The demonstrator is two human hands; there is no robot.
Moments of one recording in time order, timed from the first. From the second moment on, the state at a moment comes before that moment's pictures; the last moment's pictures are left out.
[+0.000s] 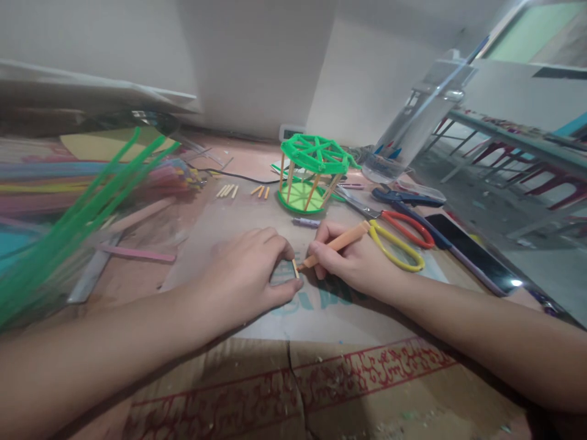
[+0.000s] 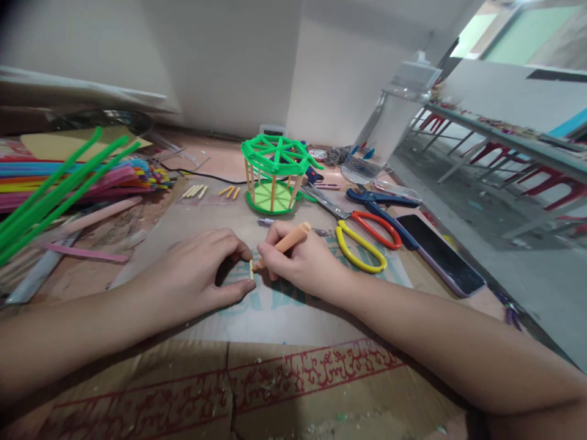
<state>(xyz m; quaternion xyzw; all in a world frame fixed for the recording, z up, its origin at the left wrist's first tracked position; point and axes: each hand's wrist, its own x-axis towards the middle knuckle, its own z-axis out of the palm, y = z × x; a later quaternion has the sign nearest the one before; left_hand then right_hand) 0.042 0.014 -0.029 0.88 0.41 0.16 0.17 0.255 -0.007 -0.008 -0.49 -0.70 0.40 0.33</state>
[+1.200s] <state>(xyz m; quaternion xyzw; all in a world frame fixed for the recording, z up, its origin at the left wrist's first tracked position) 0.039 0.012 -0.023 0.90 0.39 0.14 0.15 0.257 -0.008 -0.007 -0.46 -0.69 0.47 0.30</state>
